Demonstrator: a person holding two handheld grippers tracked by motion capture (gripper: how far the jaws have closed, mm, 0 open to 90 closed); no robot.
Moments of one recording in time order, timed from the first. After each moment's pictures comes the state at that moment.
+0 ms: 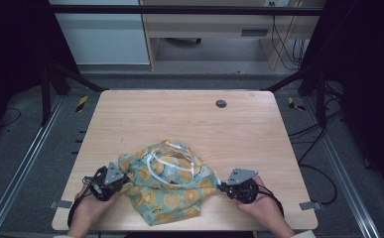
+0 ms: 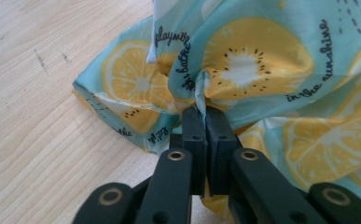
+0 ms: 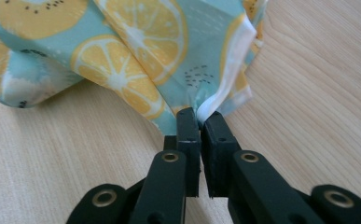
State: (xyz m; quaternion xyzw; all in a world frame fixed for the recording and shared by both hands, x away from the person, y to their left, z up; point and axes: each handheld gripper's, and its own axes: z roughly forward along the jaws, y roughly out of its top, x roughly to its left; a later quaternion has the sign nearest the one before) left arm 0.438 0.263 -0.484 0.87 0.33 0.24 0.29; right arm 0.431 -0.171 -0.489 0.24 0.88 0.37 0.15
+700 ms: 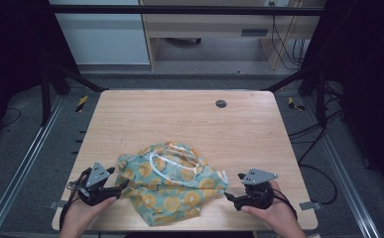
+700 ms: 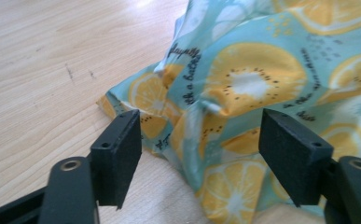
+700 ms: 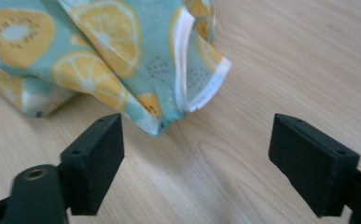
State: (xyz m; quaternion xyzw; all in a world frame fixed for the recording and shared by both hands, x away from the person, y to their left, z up) left arm 0.416 0.279 -0.462 0.81 0.37 0.24 0.38; right arm 0.410 -0.200 -0.465 0.31 0.85 0.40 0.17
